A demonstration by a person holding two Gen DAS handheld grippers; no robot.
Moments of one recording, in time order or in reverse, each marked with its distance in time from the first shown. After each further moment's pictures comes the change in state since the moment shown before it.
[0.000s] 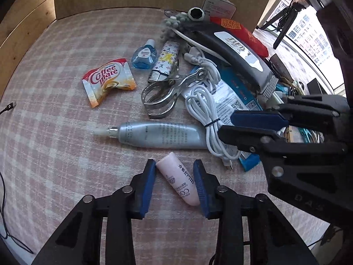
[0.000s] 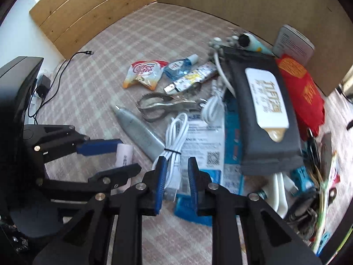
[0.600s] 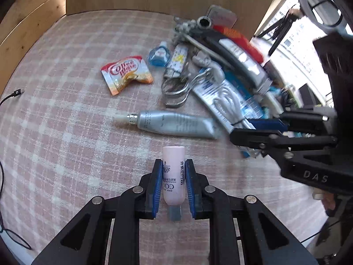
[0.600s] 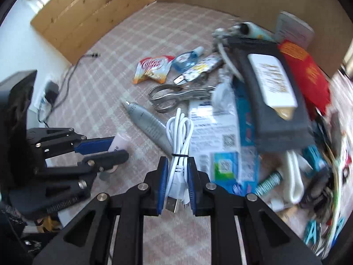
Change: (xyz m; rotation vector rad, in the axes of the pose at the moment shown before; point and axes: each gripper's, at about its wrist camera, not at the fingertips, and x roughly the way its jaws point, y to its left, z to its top) left arm -0.025 0.024 -0.018 -0.040 -0.047 -0.081; right arm -0.018 -0.005 -0.016 0.106 -0.013 0.087
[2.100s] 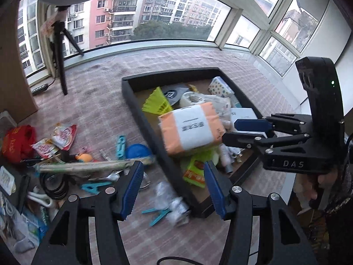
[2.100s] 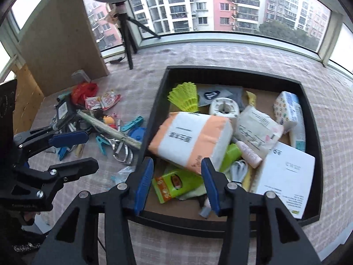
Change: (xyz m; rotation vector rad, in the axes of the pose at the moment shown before) left arm -0.008 -0.354 0.014 0.651 -0.020 -0.347; right arm -0.245 -0.212 -0.260 0.580 -0.296 -0.373
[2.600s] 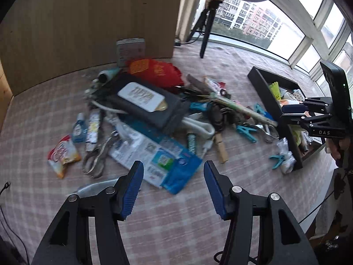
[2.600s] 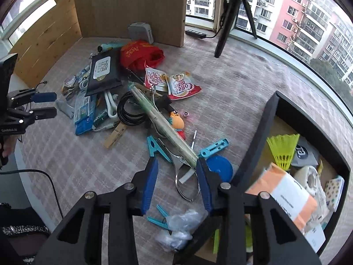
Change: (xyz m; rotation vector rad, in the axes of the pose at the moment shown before) left arm -0.099 0.203 -0.124 -0.275 0.001 0.279; right arm 0.087 0.143 0.038 -0.426 0.136 0.091
